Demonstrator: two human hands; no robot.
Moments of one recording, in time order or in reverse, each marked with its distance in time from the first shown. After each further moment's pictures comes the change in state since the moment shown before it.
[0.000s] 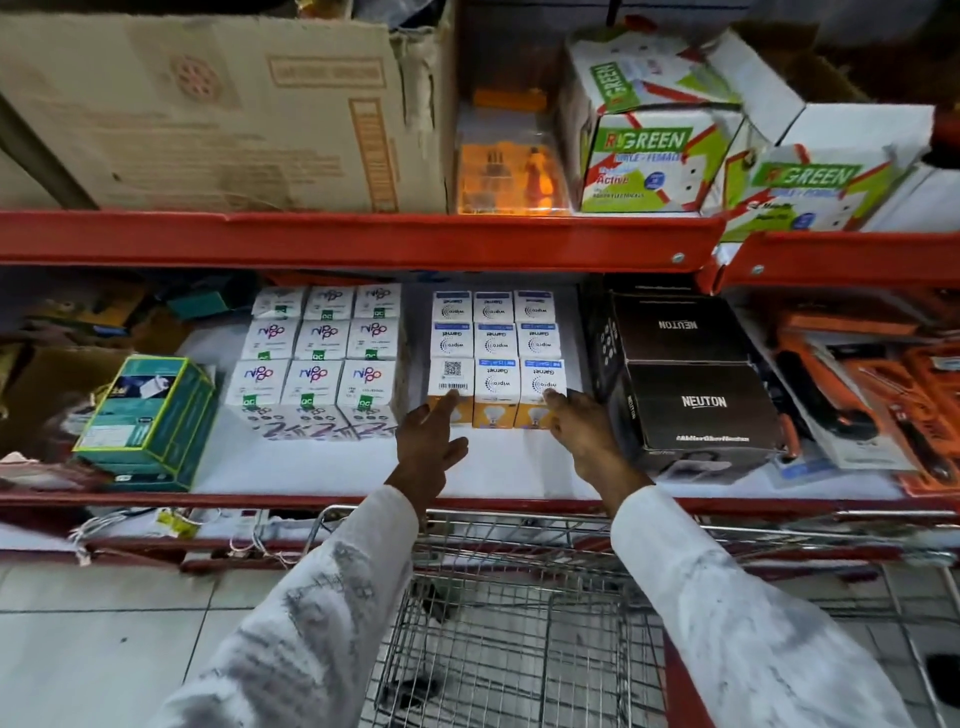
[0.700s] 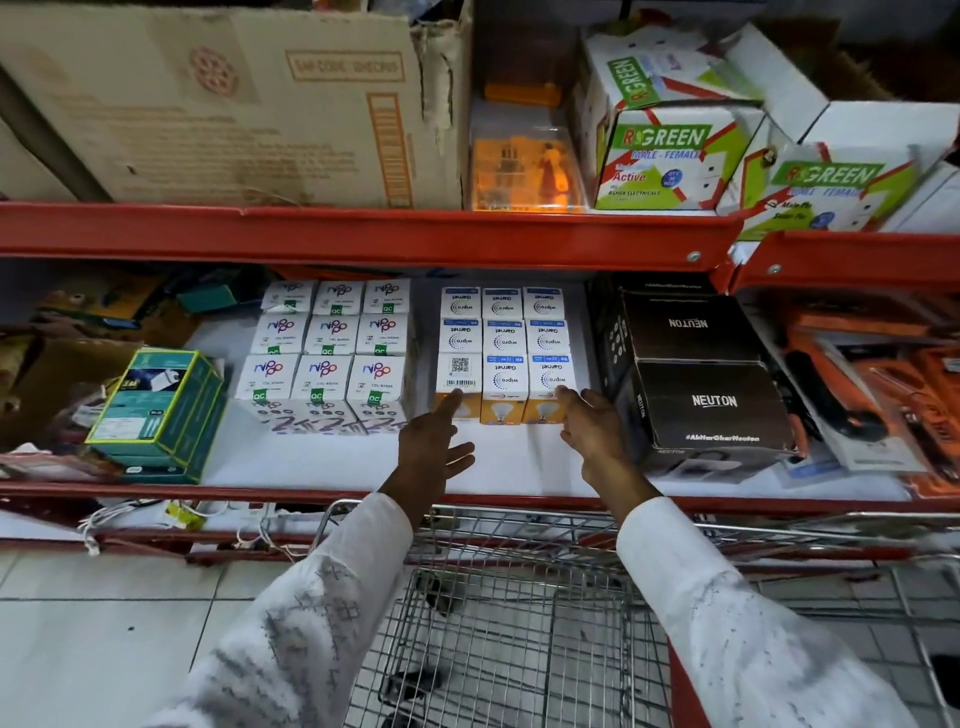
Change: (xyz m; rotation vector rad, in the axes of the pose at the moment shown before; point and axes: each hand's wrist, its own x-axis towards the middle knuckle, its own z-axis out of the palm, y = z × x) left_hand -0.021 0.009 -0.015 -0.051 -0.018 -0.128; right_hand -0.009 0.002 0.006 0.085 0.140 0.075
